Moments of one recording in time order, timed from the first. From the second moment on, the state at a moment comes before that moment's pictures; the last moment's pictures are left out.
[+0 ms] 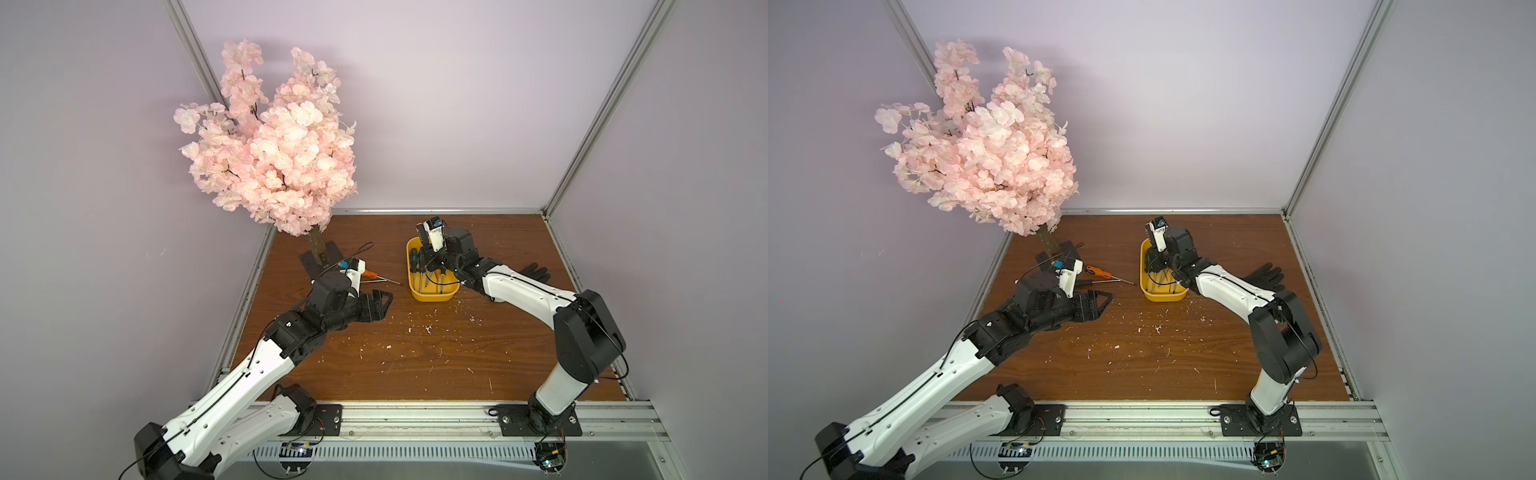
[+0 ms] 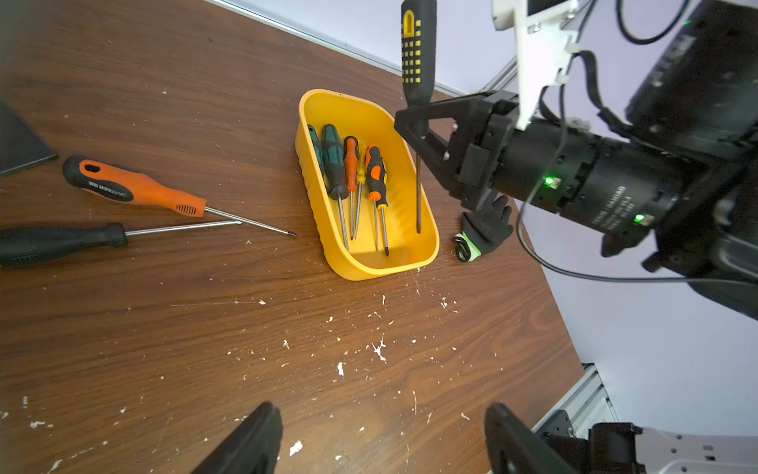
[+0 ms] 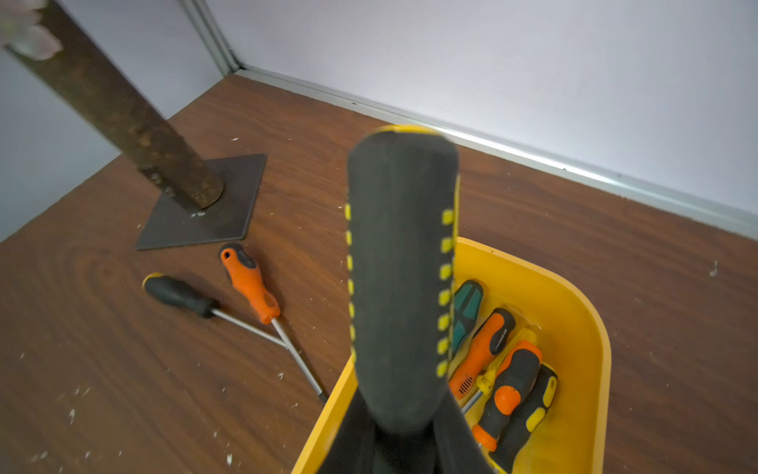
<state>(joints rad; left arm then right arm) -0.64 0.88 0.83 -0.48 0.11 -0.62 0.60 1.73 1.22 0.00 0.06 0.16</state>
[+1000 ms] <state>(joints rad) -0.64 0.84 0.79 -0.47 0.10 -0.64 0.56 2.01 1.35 -0.08 0.18 0.55</state>
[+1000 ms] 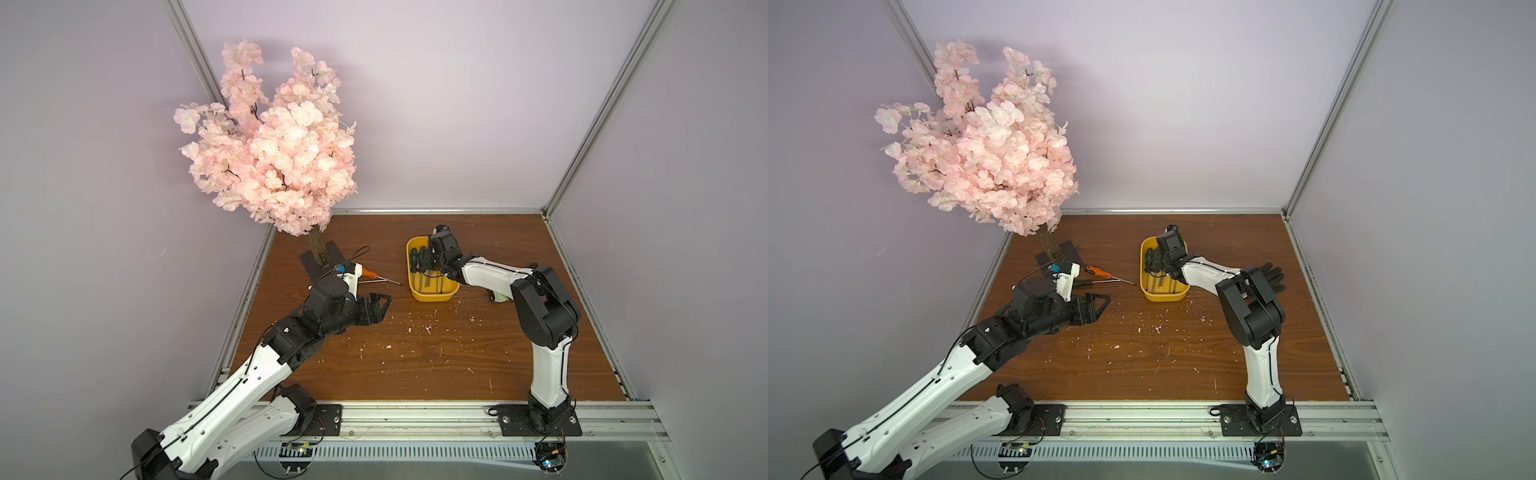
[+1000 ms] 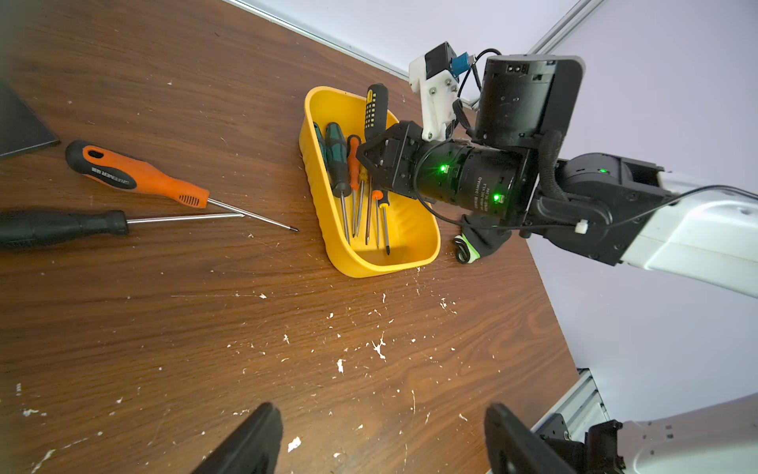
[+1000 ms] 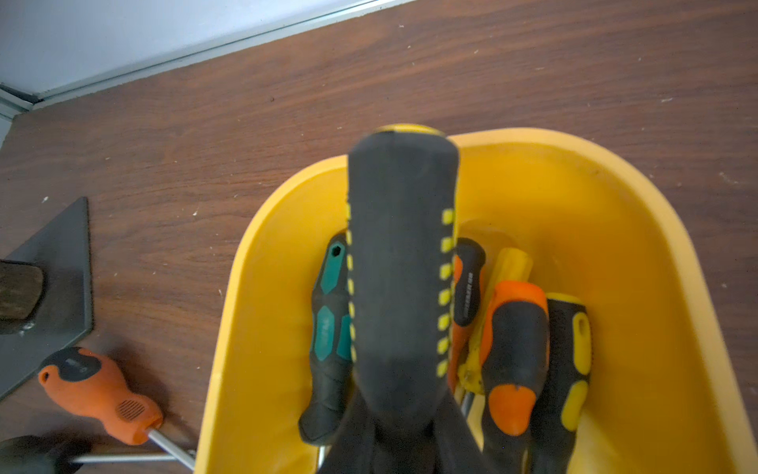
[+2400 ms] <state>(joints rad) -0.63 1.00 0.79 -0.48 -0.02 -0.61 0.55 1.32 0.88 -0.05 0.04 0.33</state>
